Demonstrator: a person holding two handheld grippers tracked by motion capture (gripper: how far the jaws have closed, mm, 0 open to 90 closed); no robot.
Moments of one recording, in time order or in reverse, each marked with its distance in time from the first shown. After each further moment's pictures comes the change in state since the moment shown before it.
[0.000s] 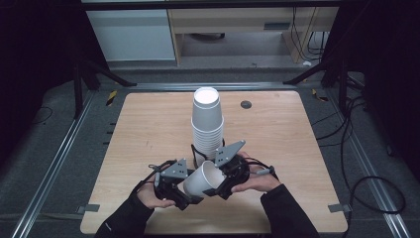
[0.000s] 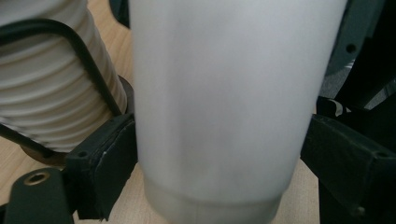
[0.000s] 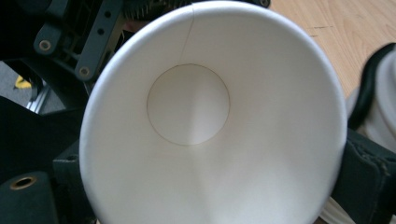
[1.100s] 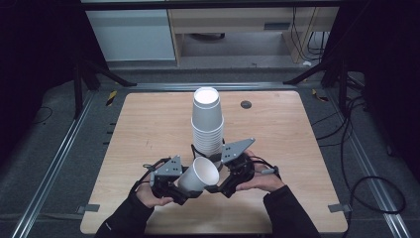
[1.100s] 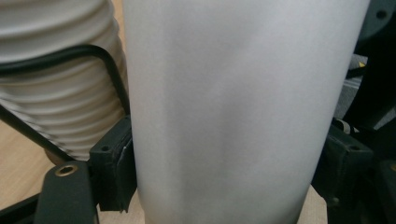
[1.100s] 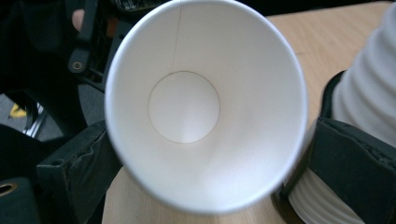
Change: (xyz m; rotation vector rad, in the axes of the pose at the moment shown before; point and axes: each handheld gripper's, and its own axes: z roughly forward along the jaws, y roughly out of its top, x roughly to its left) left arm 0.002 -0.003 -0.015 -0.129 0.056 -0.021; right arm 0.001 -0.001 -0.020 -0.123 -0.038 0.034
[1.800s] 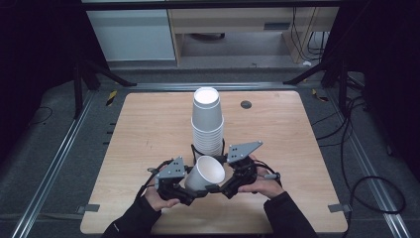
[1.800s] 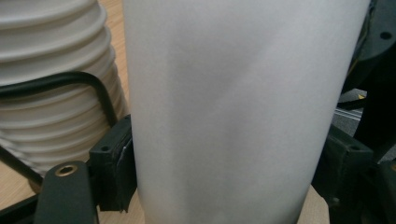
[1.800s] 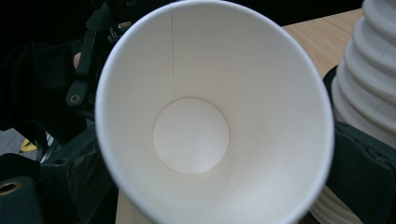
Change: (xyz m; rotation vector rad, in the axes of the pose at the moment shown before) left arm -0.008 -0.002 0.018 -0.100 0.006 -0.022; right arm 0.002 -0.014 0.001 -0.097 0.003 0.092
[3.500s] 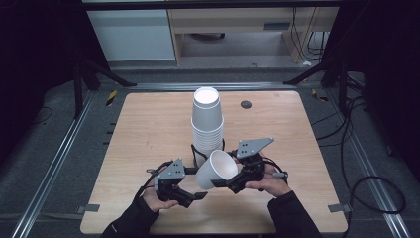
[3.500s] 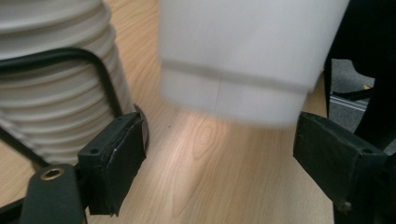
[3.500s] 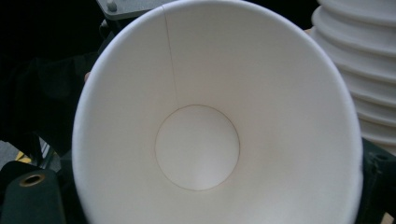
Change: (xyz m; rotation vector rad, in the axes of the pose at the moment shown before) left arm 0.003 -0.006 -0.005 0.055 0.031 -0.008; right arm -0.002 0.004 -0.027 -0.045 -0.036 0.016
